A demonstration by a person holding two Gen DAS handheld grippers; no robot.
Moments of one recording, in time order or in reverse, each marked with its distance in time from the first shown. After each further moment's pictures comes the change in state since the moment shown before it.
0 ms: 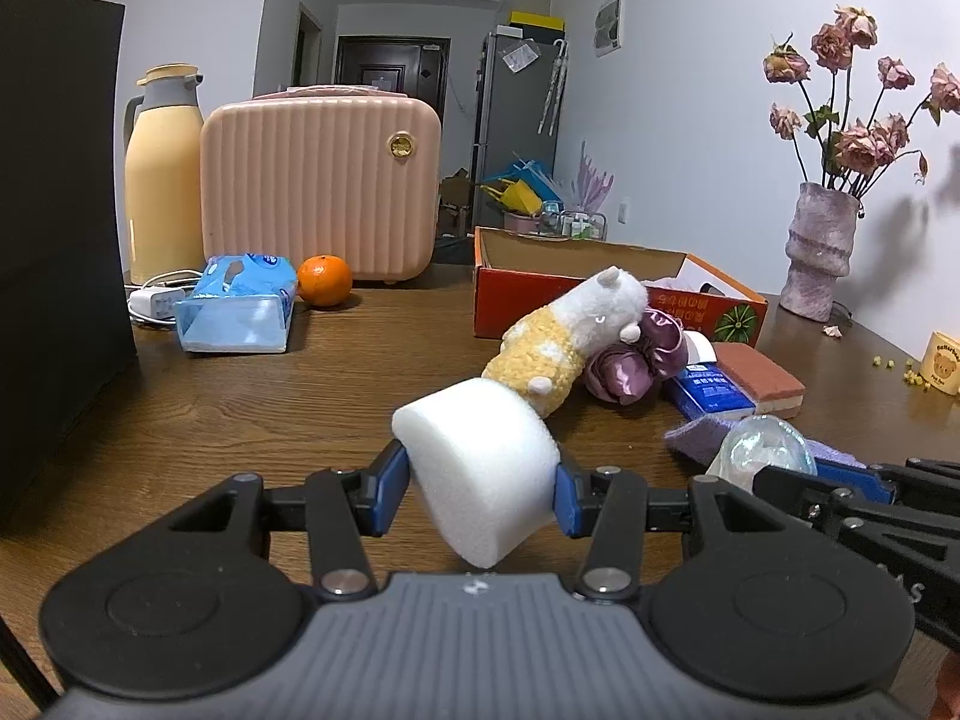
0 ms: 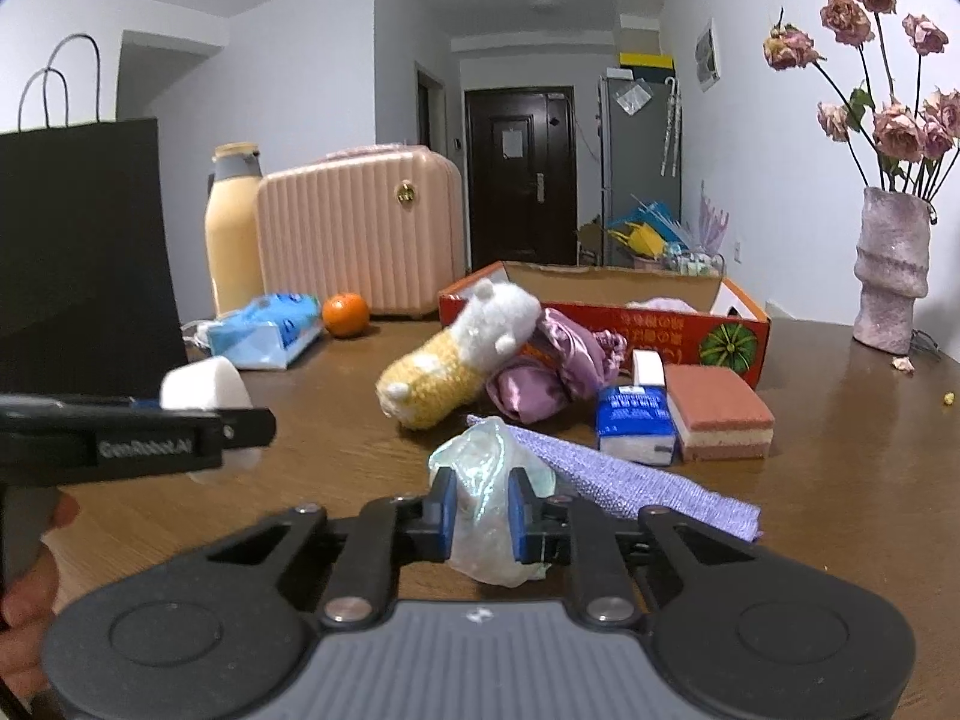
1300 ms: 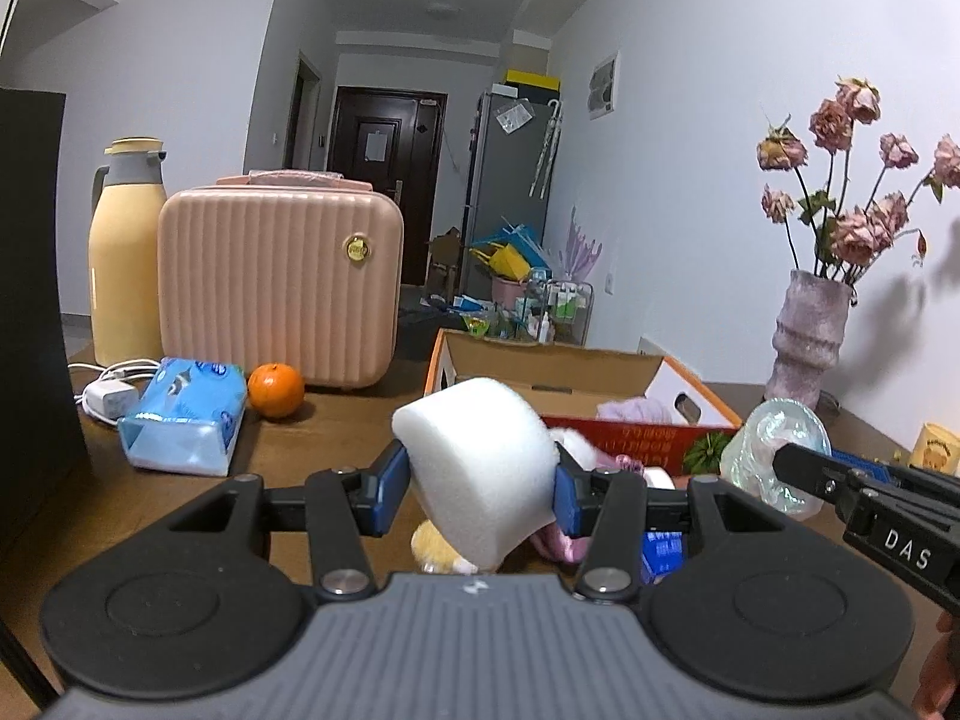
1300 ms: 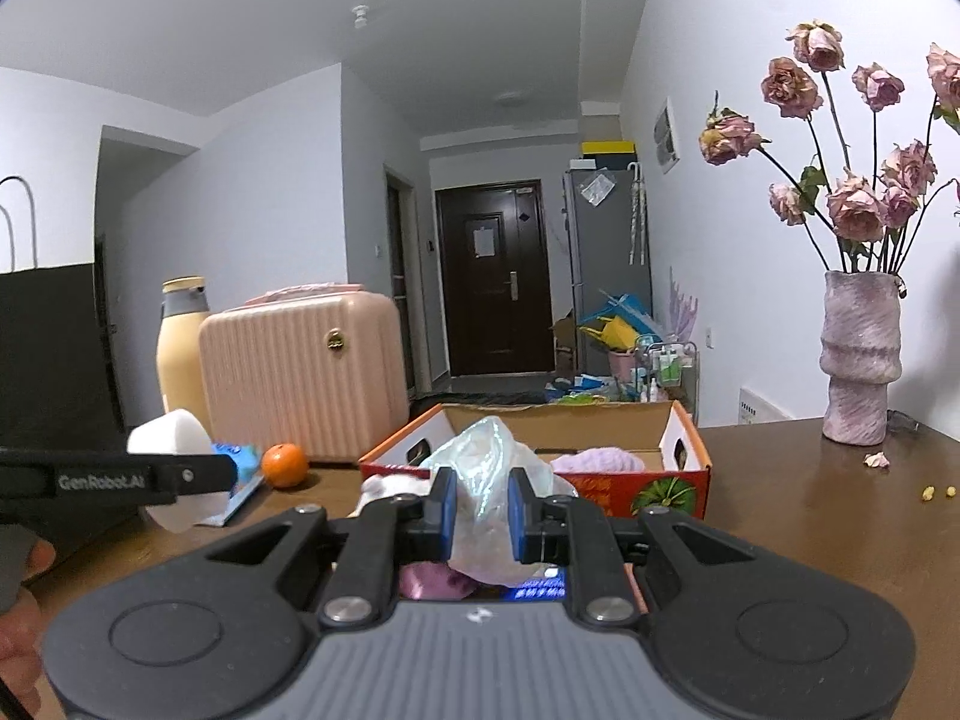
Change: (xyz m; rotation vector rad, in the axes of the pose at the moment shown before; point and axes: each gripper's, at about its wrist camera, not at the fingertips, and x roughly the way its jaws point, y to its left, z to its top) left arm 0.026 -0.038 0.076 -0.033 -0.124 -0.022; right arm 0.018 -0.075 0.068 0.055 -0.212 -0.038
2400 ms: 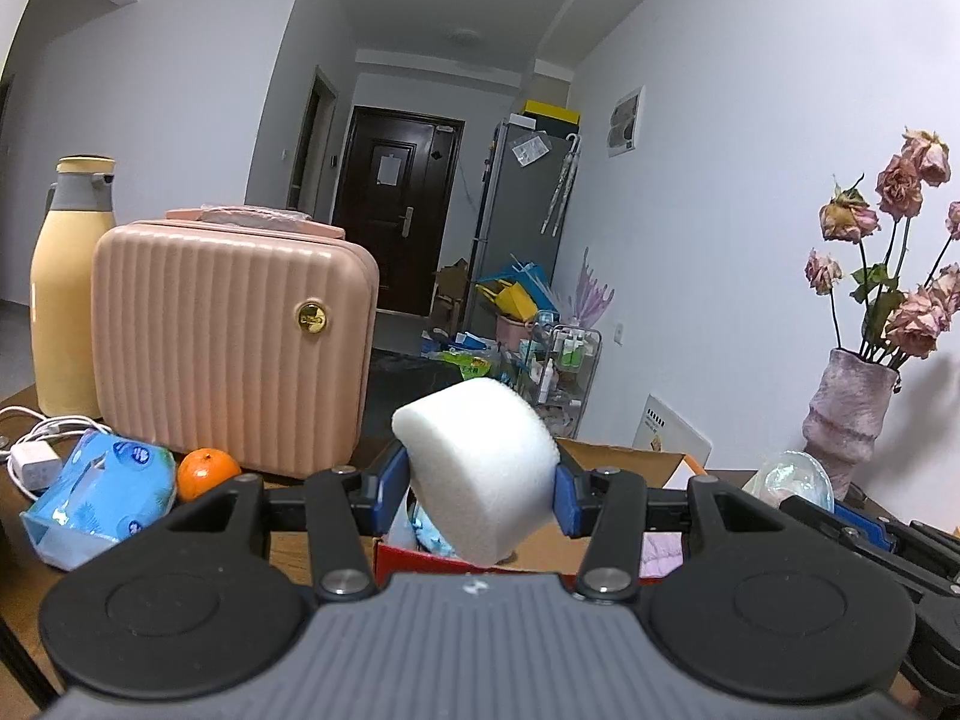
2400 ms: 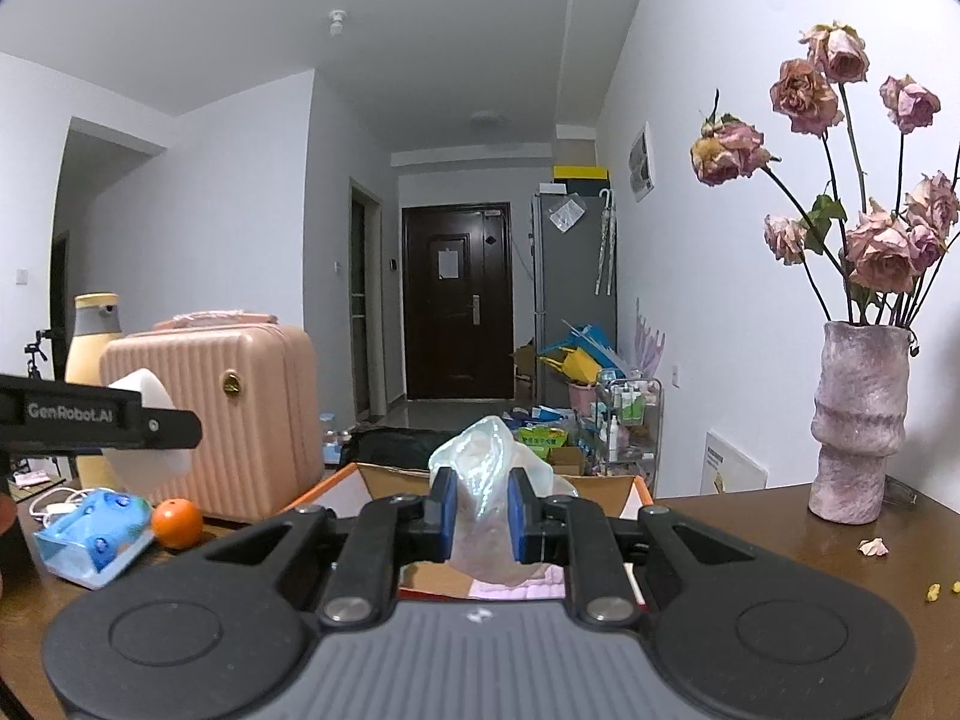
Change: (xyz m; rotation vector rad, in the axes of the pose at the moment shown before) left arm 0.108 -0.016 0.065 -0.060 -0.060 0.008; right arm 0.107 -0.043 0.041 -0.048 -0.043 -0.086
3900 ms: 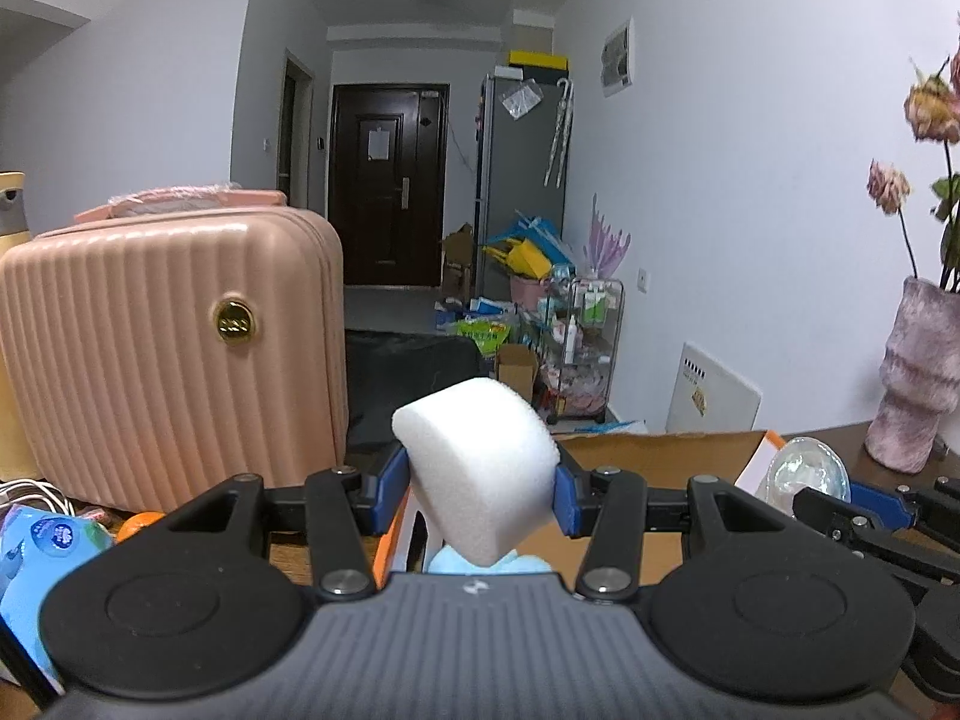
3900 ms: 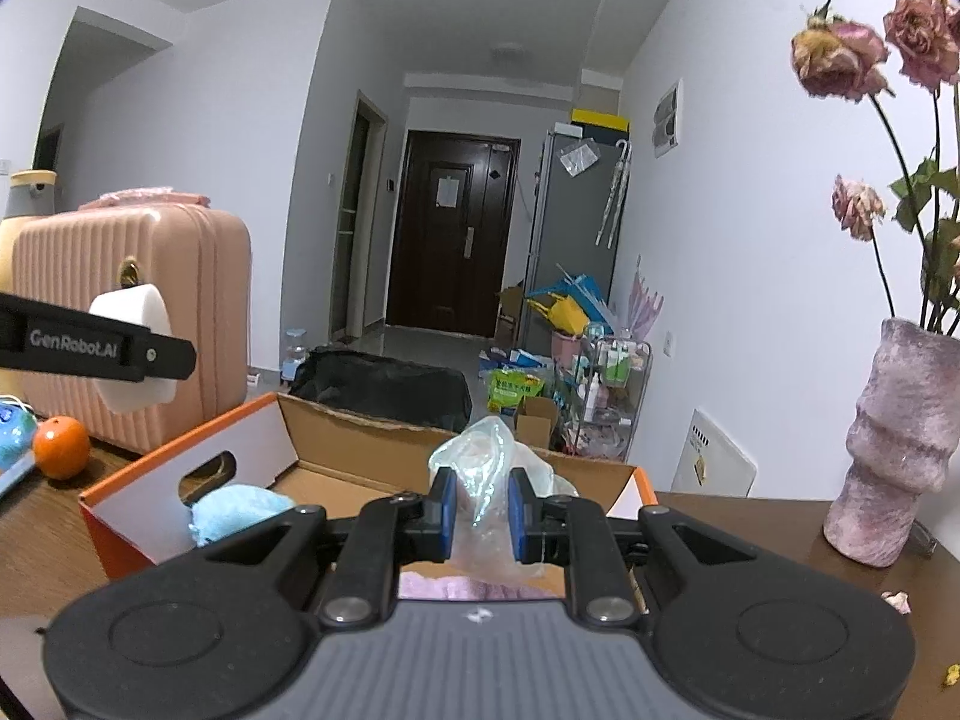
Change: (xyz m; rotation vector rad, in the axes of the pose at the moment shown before) left arm 0.136 -0.013 0.009 0.127 0.085 0.044; right arm 0.129 -0.009 -0.009 -0.137 0.146 -0.045
